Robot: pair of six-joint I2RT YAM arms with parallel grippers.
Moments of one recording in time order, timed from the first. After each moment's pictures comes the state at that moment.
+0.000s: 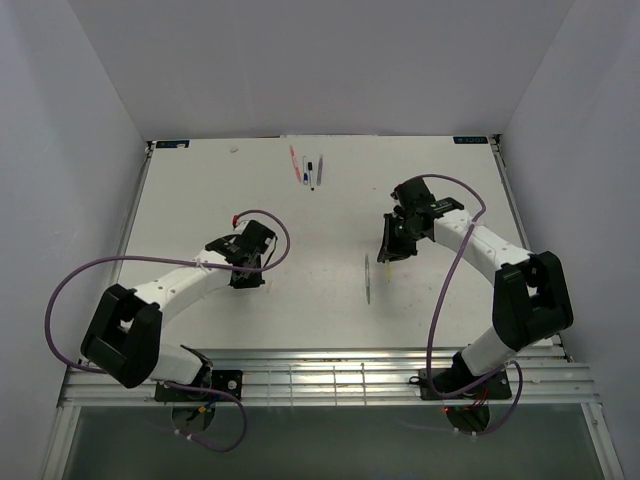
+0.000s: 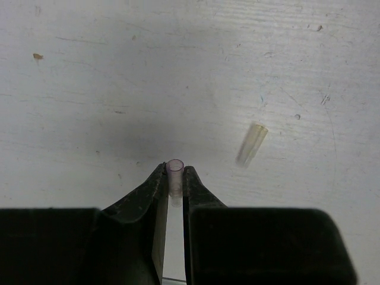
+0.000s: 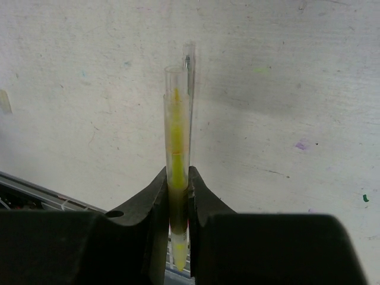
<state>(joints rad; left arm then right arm) -0.55 1.37 0.81 -0.66 -0.36 -0.57 0.42 1.56 1.11 -0.68 -0.23 0.45</state>
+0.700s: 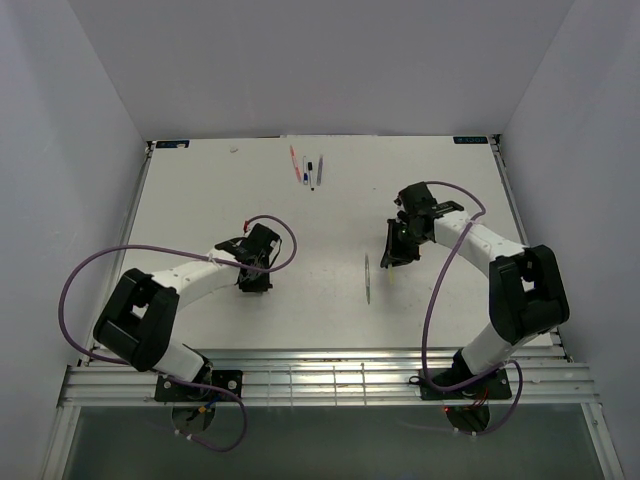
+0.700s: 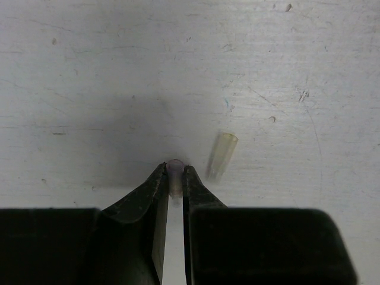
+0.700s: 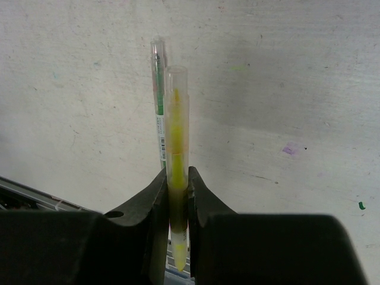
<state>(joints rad) -0.55 1.48 0.78 -0.52 -0.24 -0.52 0.37 1.60 1.07 -0.66 -0.27 0.44</state>
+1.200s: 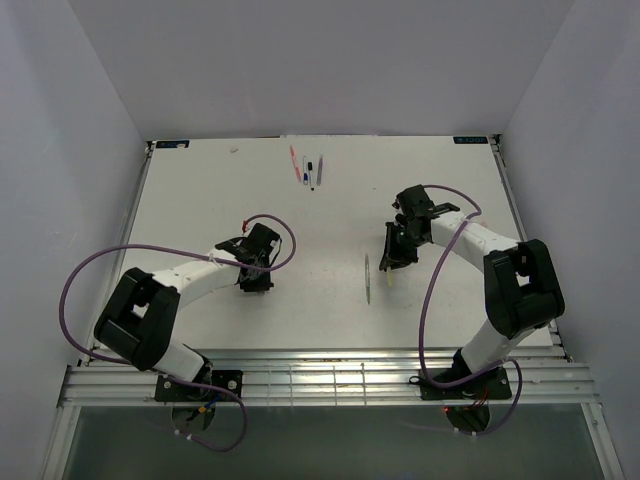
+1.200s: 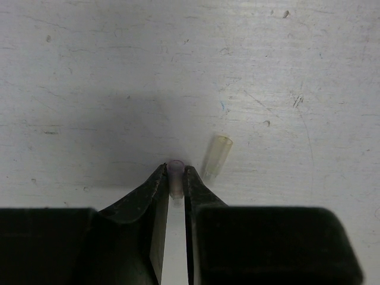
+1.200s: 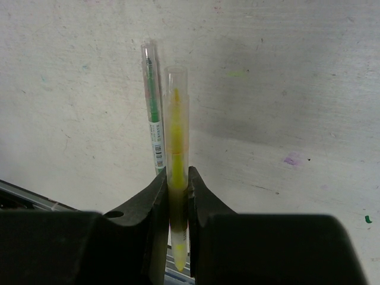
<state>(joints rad) -0.55 1.49 0.78 -0.50 -0.22 -0.56 0.37 1.64 1.05 -0.63 -0.28 0.43</state>
